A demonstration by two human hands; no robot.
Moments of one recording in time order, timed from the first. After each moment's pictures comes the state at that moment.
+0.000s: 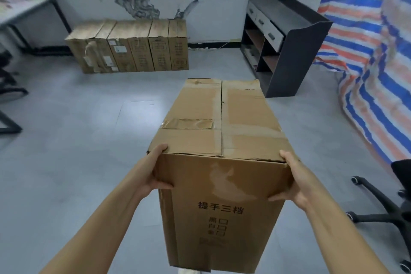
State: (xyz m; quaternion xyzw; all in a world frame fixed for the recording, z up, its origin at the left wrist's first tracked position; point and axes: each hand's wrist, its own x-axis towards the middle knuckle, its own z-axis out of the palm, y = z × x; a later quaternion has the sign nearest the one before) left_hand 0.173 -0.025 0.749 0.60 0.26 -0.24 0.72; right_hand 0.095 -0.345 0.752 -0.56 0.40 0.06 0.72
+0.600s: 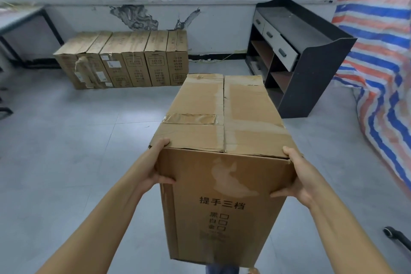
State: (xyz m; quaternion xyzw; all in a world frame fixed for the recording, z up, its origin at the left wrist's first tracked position) left_hand 0.464 -0.085 0.751 0.60 0.22 -0.22 0.74; right_hand 0.383 -0.405 0.754 -0.58 0.37 0.05 0.72
